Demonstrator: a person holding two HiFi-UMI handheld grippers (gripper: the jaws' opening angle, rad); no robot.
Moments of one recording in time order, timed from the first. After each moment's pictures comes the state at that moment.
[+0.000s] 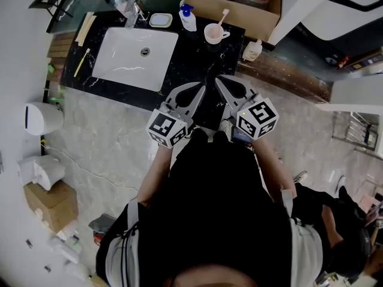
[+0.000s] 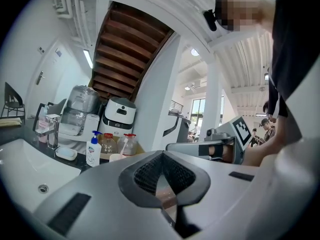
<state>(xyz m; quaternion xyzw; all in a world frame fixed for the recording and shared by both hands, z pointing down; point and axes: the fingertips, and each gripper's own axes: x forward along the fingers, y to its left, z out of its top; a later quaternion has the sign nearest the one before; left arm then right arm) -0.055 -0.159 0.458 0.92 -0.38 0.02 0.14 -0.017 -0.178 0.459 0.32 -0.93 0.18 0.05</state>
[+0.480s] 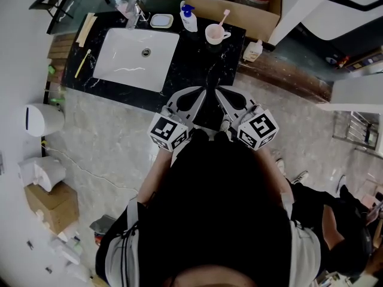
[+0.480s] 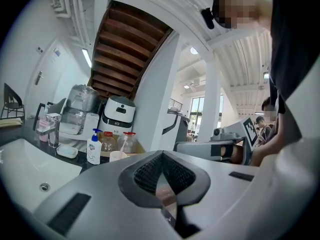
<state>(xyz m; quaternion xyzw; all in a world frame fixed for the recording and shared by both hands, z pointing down) -0.058 -0.148 0.463 0.92 -0.37 0.03 0.14 -0.025 -0.144 0.459 0.29 -0.94 0.16 0.03</state>
